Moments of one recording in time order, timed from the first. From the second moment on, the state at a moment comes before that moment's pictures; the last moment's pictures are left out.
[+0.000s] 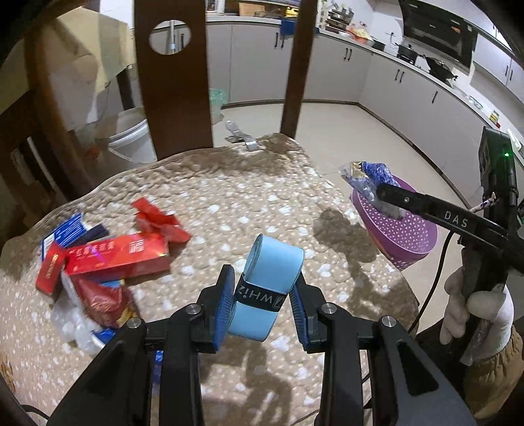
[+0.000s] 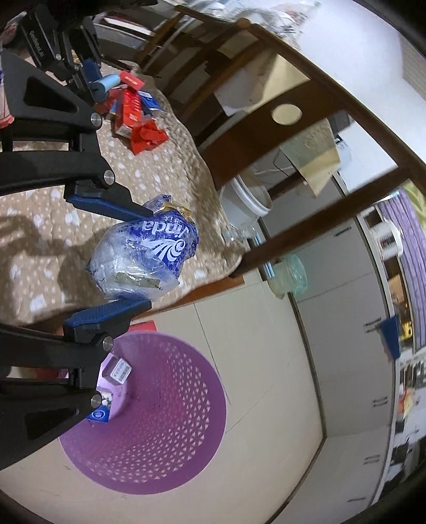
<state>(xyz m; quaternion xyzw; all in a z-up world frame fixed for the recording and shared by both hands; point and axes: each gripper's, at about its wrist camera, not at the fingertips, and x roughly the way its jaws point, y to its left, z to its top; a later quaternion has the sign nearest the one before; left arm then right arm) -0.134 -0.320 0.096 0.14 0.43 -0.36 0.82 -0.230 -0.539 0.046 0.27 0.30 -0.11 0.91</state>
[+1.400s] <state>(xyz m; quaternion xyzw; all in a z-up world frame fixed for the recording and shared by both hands) -0.148 -0.554 0.078 0.15 0.46 -0.48 0.73 -0.327 -0.687 0.002 0.45 0.25 -0.25 0.82</state>
